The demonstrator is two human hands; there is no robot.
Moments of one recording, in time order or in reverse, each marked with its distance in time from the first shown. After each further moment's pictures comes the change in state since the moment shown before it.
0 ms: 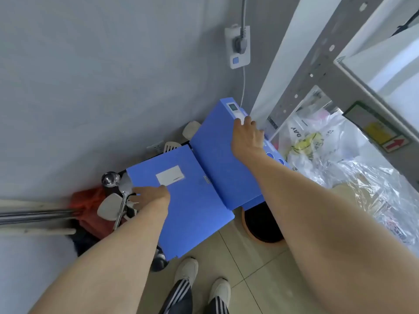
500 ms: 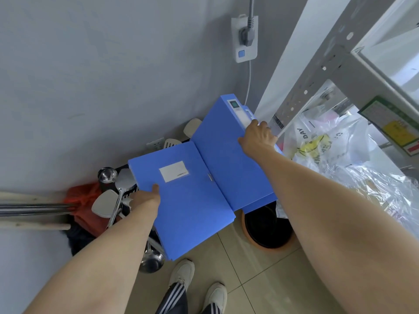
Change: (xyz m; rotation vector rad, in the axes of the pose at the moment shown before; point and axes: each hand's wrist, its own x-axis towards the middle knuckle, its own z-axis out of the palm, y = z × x) left_hand 0.056 -0.028 0.019 -0.112 -0.072 -0.023; right_hand 0.023 0.022 0.024 0.176 -0.069 0.208
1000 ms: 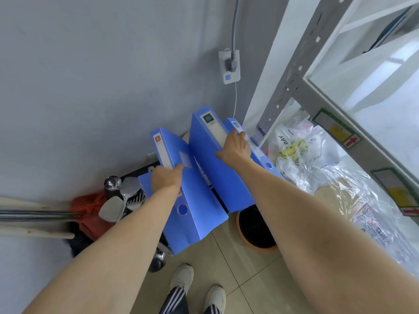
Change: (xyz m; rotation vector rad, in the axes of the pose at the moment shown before) left_hand -0.150 0.066 -0.043 -0.224 -0.117 0.371; right_hand -0.085 -0.025 -0.050 0.262 -0.055 -0.033
